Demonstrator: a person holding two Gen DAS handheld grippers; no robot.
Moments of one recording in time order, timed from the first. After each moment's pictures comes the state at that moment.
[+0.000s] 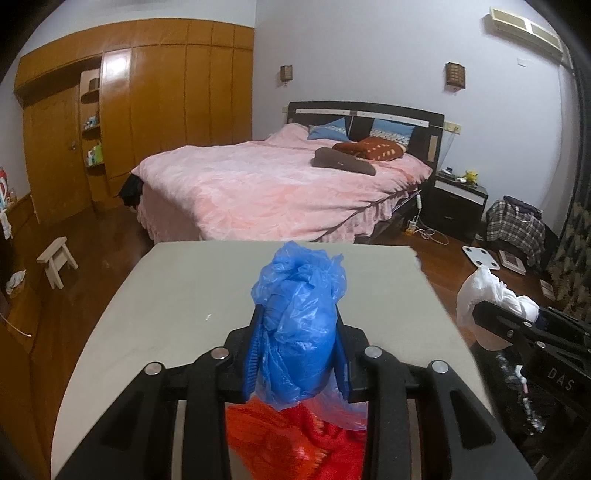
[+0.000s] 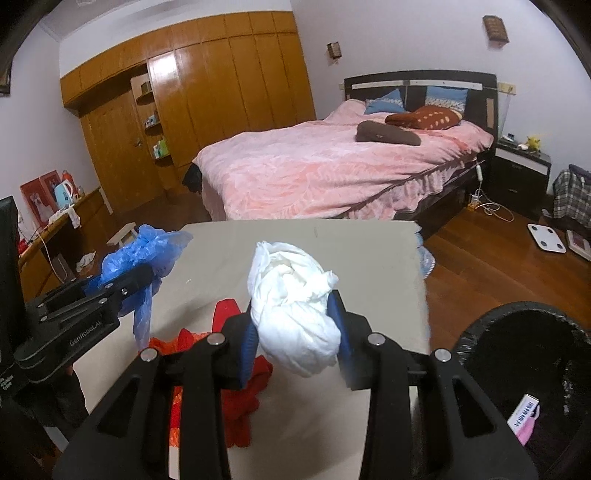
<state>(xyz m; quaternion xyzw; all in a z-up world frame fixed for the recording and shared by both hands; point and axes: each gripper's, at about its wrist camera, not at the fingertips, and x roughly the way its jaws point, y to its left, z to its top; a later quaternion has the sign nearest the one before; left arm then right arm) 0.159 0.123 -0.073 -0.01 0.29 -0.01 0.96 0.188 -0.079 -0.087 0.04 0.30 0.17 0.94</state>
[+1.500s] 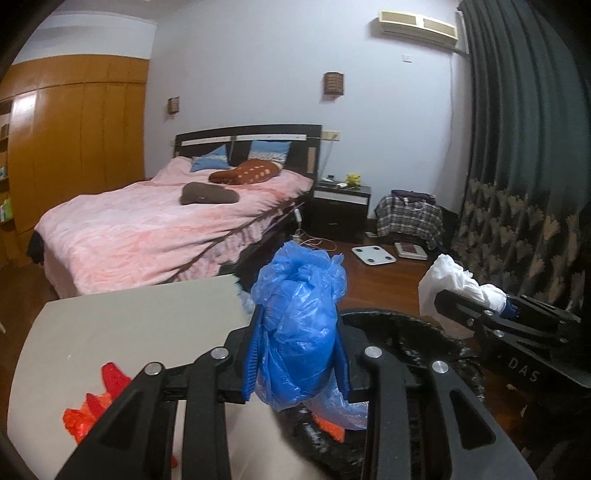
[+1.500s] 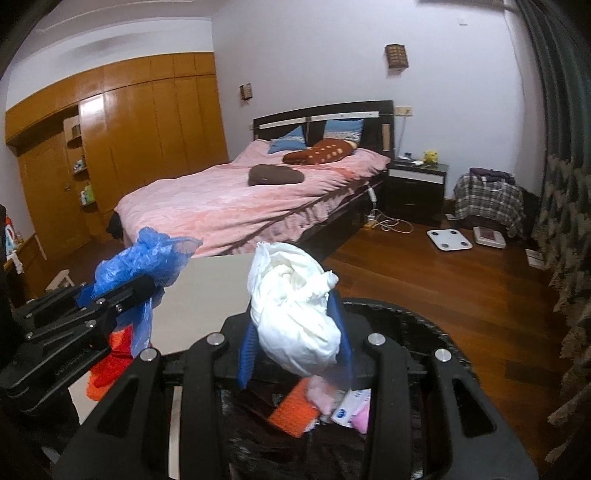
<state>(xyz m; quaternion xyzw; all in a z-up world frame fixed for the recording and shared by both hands) 0.093 -0.092 -0.022 0.03 0.23 -0.22 0.95 0.072 -0.268 -0.035 0.06 0.24 -0.01 0.97</state>
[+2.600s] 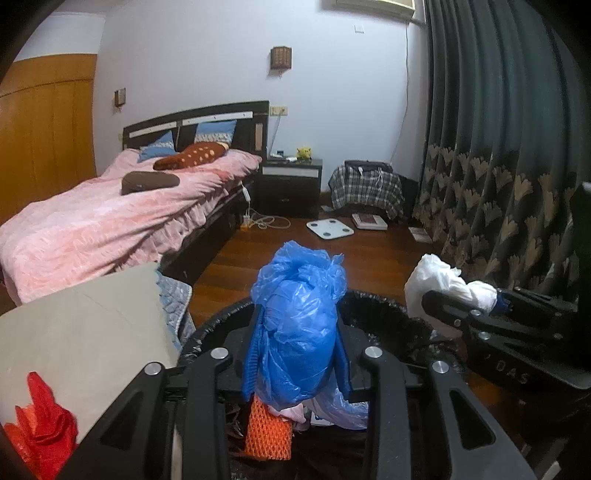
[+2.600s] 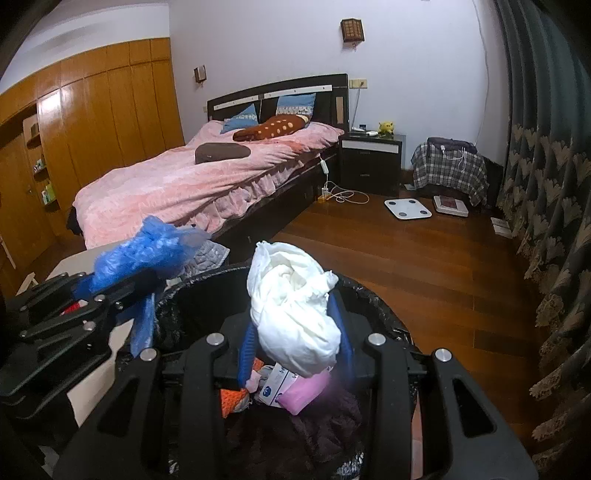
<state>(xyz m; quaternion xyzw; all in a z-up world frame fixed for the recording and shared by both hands) 0.119 -0.189 -0.079 0.07 0.27 -0.30 0.91 0.076 -0.348 -0.096 0.07 0.29 -0.08 0.95</state>
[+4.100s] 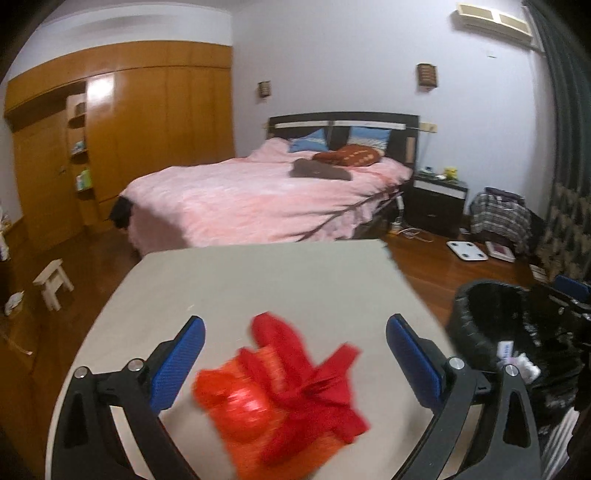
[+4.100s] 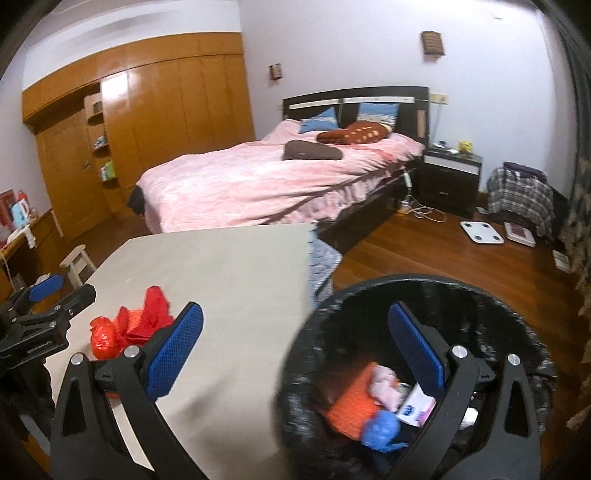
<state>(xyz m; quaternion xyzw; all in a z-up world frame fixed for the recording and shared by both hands) 0.106 0.093 -0.080 0.02 0.26 -0.03 0.96 0.121 -0.161 -0.084 0.04 0.27 0.06 0.96</state>
